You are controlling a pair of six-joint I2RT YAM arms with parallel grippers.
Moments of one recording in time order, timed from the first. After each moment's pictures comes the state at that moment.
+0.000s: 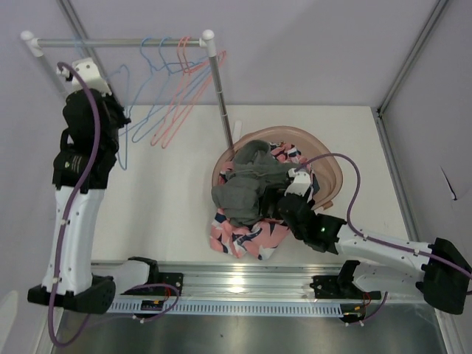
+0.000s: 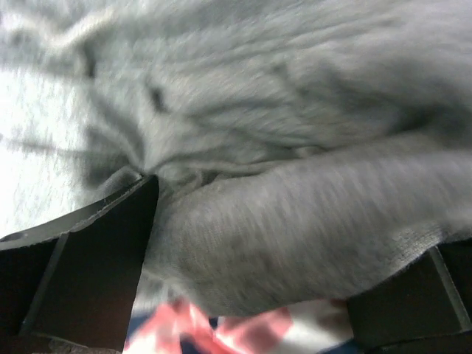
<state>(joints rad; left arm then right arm) -0.15 1.09 1.63 -0.69 -0.46 -0.15 0.96 1.11 0.64 -0.06 0.61 0.67</state>
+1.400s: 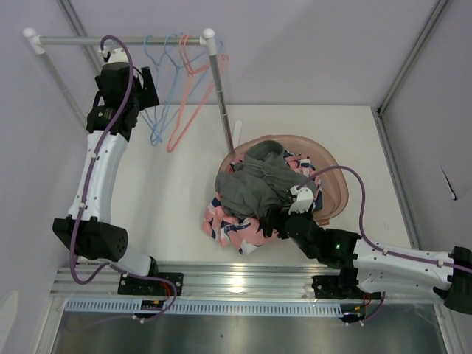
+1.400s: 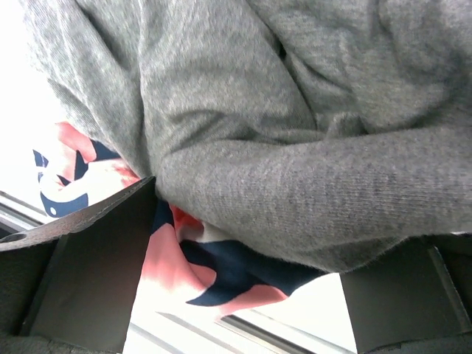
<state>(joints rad) -0.08 1.54 1.79 -0.63 -0.33 -0.12 1.21 0.87 0.54 -0.22 0.65 0.73</state>
